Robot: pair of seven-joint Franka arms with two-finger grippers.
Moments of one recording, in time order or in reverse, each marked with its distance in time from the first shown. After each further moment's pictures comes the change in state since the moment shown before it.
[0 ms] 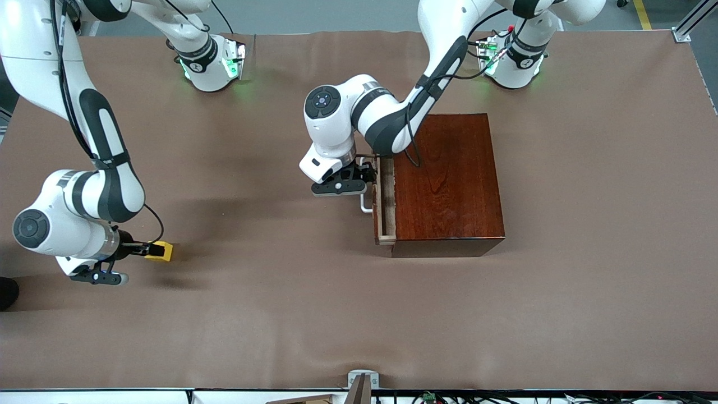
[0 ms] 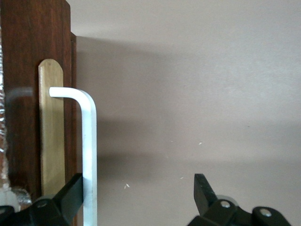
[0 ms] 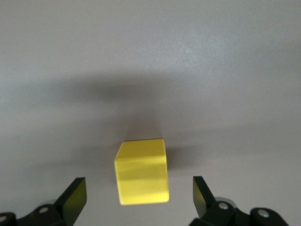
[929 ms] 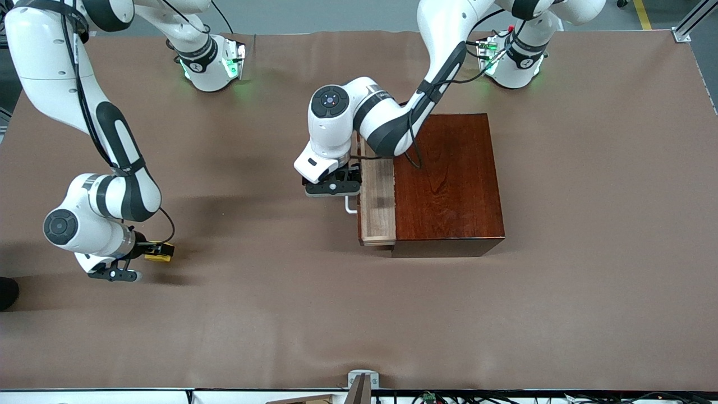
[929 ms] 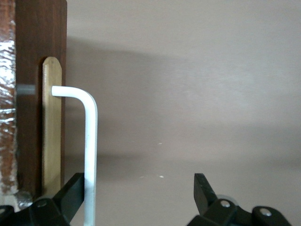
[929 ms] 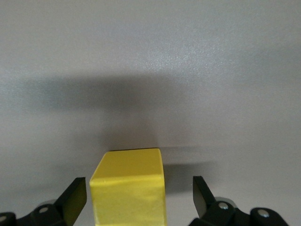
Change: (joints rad) left arm 0.001 0.008 -0.014 -0.006 -0.099 0.166 0.000; right arm 0.000 0.050 -0.001 -0.056 -0.020 0.117 0.000
